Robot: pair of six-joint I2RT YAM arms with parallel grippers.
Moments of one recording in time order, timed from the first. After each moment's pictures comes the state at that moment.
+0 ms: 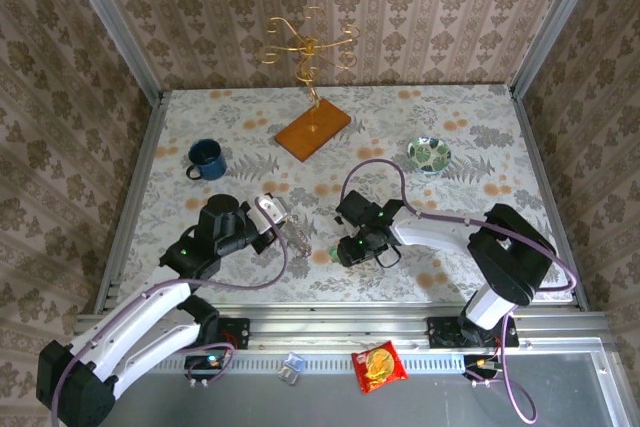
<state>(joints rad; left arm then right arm) -0.63 0.75 0.49 -0.23 0.23 0.39 0.82 1.63 0.91 -0.56 -0.15 0.42</state>
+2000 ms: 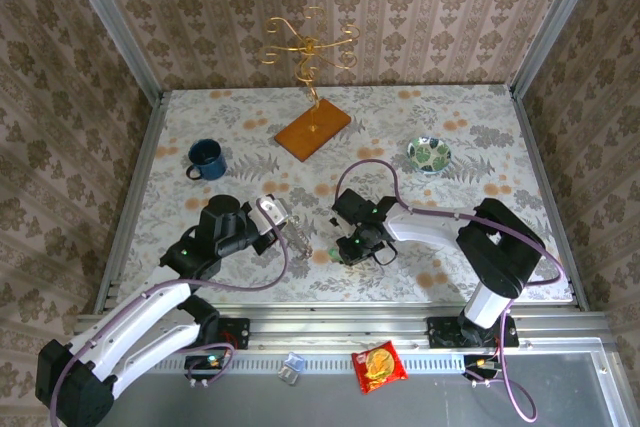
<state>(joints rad) -0.65 0.75 0.49 -0.23 0.23 0.40 0.82 1.69 0.95 -0.58 -0.19 0.36</state>
